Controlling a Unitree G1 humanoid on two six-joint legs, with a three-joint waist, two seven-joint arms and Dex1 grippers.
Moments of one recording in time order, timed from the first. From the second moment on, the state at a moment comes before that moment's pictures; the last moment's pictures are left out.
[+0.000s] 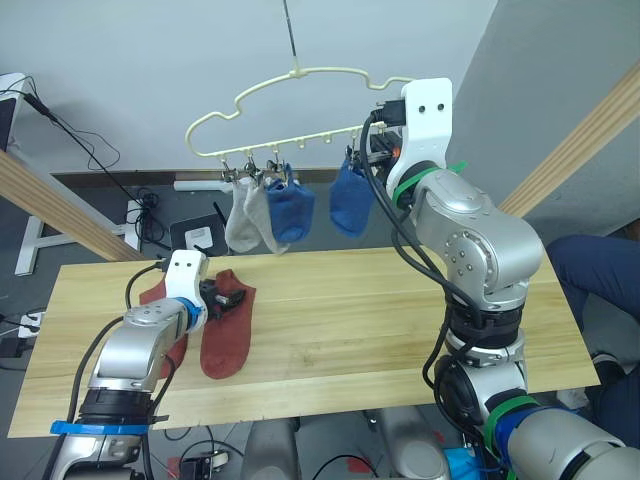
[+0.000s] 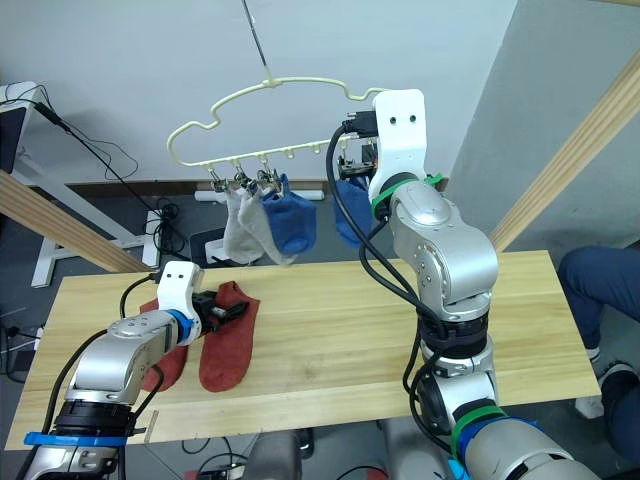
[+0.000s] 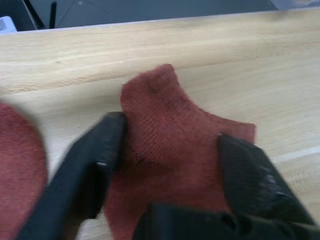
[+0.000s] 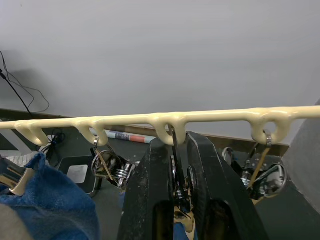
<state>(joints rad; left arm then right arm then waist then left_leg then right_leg) -0.24 0.61 0.05 0.03 -0.22 0.75 -0.45 -0.92 0.05 -0.02 -0.35 0.14 1.14 -0.07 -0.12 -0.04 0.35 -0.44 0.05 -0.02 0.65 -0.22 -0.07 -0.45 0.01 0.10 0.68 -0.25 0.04</state>
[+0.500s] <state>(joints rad) -0.22 0.59 0.07 -0.03 -0.25 0.80 -0.47 -0.92 0.05 -0.02 -0.35 0.14 1.14 -0.08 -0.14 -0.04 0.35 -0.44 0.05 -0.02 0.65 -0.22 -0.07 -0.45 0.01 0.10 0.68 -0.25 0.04</state>
